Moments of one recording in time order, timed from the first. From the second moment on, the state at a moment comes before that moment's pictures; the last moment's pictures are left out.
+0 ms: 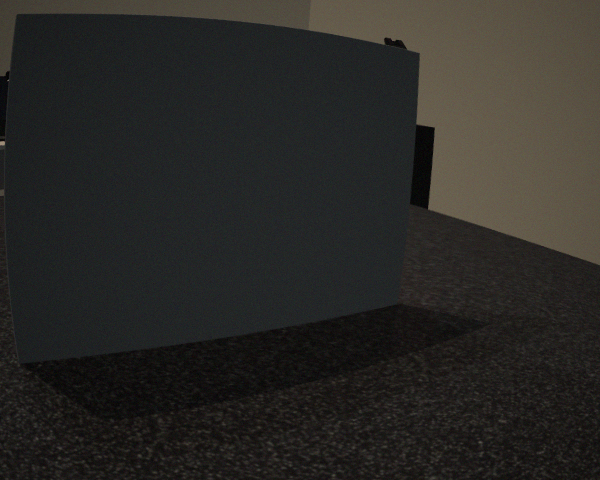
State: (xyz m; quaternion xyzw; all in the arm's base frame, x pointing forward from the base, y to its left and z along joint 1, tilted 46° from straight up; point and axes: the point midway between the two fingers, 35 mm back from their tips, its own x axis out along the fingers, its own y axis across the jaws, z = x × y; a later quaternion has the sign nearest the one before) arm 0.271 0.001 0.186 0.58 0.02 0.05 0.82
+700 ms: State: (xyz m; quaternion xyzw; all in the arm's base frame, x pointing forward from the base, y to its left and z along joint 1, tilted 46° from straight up) arm 0.277 0.000 0.189 0.58 0.02 0.05 0.82
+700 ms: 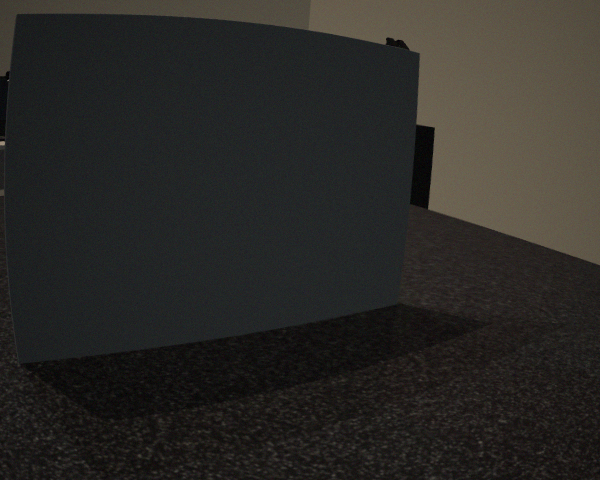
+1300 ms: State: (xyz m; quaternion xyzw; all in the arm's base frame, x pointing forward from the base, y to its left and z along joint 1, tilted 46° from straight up) arm 0.347 0.008 0.189 0.58 0.02 0.05 0.82
